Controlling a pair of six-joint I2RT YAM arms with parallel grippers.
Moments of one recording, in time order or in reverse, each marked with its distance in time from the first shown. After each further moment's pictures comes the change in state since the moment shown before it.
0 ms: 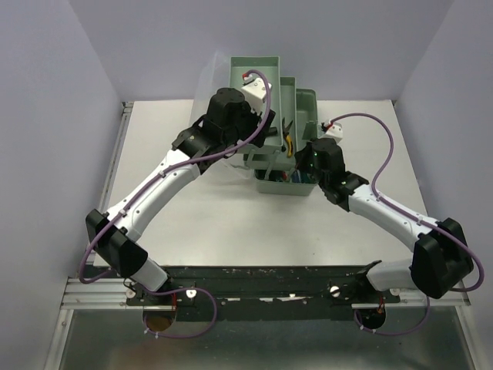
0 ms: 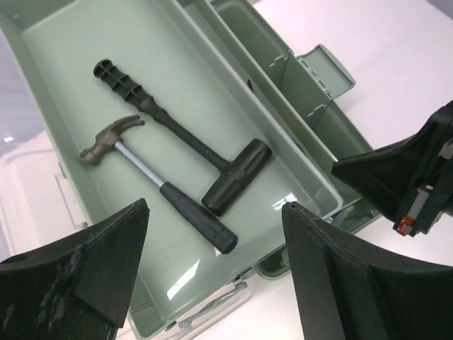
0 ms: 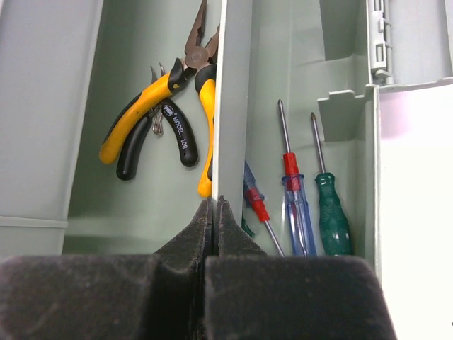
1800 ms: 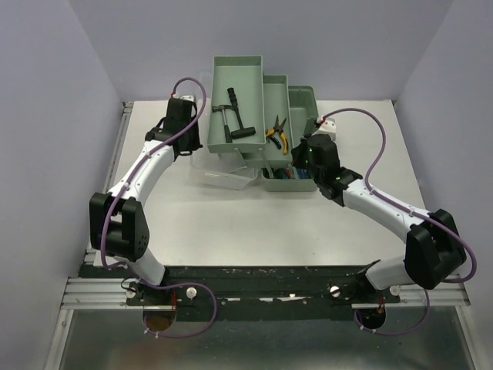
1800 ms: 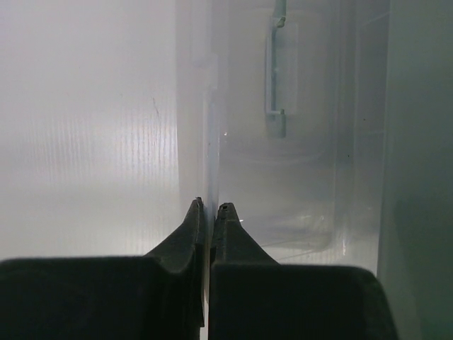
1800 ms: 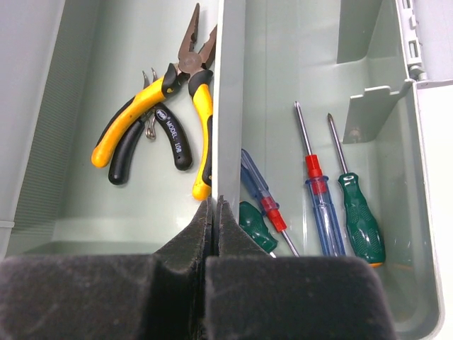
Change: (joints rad) left arm 0.449 0.069 -0.258 -0.054 0.016 -0.271; right arm 0.005 0.072 0.039 0.054 -0.004 -0.066
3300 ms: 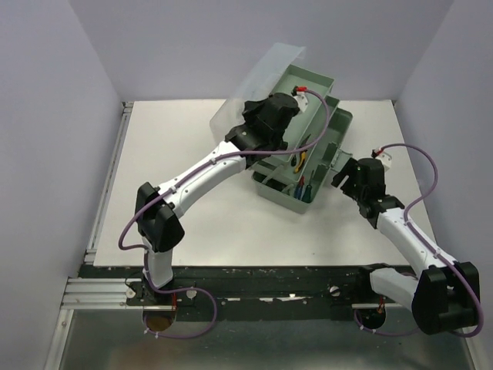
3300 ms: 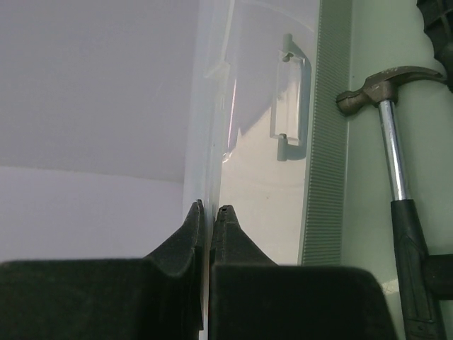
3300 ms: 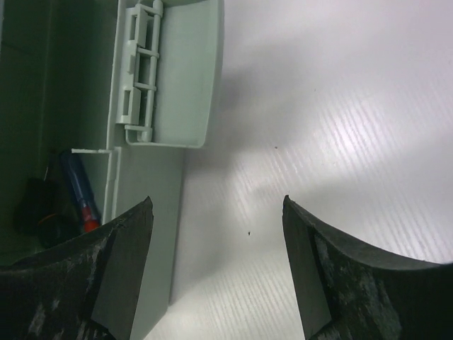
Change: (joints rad) left arm -0.598 0.245 0.530 0.063 -0.764 0.897; right arm -0.399 -0.335 -0.309 -0.257 -0.097 0.091
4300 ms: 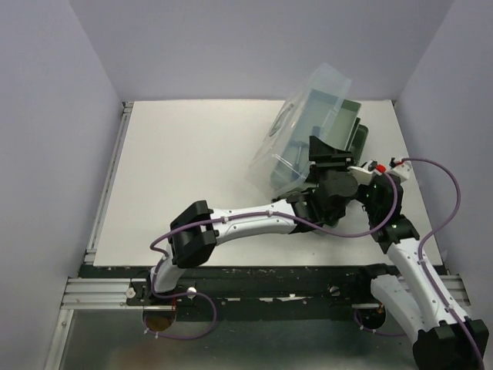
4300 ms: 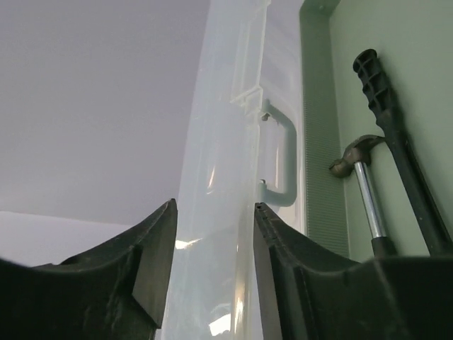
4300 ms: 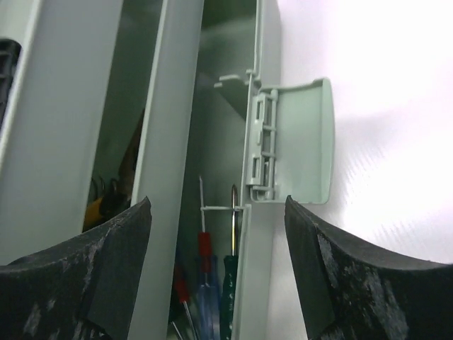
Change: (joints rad) left arm -0.457 0.170 -0.152 0.762 -0.322 0.672; right arm -0.004 -0.305 -0.112 0.010 0.000 -0.001
